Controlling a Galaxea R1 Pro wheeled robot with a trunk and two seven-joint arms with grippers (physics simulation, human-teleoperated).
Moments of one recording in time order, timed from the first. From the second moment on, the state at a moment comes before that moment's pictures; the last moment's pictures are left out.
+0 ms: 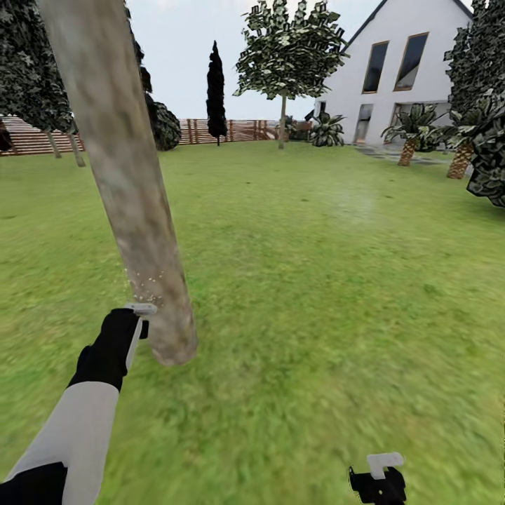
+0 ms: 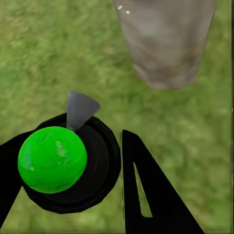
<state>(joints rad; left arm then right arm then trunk) -0.83 0.01 0.22 -0.96 -0.26 0.92 0.17 -0.45 -0.07 -0.29 -0.13 0.40 -0.29 -0.12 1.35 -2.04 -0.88</state>
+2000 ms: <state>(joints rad) -0.79 0.02 0.22 -0.92 -0.27 0.90 0.19 -0.45 -0.07 -0.29 -0.13 0.40 -0.29 -0.12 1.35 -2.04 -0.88</state>
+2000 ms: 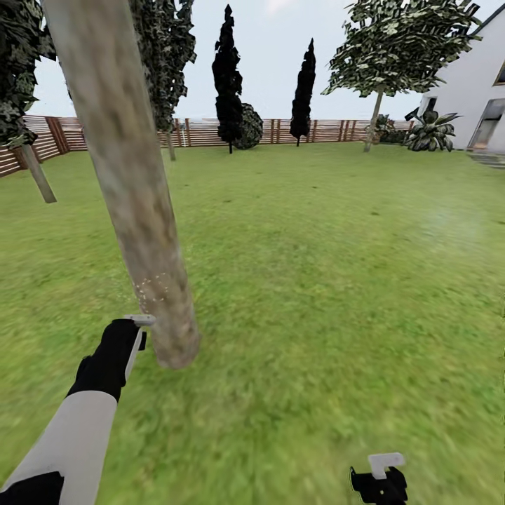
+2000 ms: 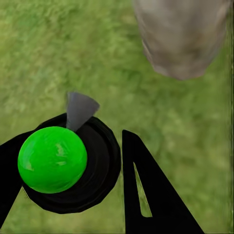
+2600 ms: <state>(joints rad) -0.79 0.02 0.22 -0.92 -0.27 0.90 0.19 -0.45 -0.07 -0.29 -0.13 0.40 -0.29 -0.12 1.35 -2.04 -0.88</state>
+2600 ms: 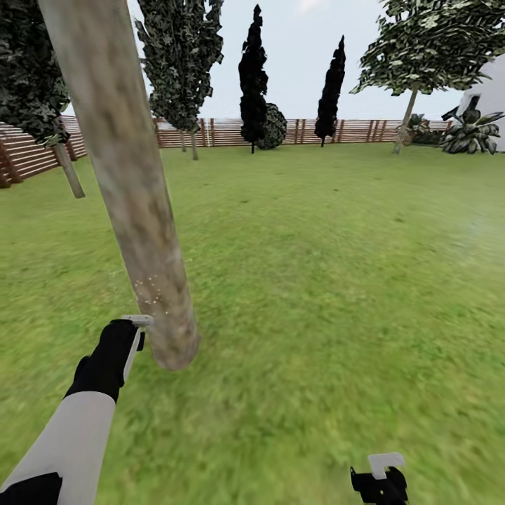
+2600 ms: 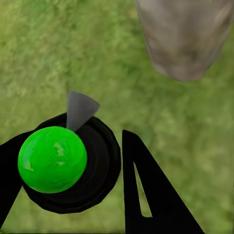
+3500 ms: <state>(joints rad) -0.79 0.01 0.22 -0.94 -0.27 0.90 0.20 -0.45 -0.07 -0.29 -0.13 0.40 -0.29 -0.12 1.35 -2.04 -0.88</state>
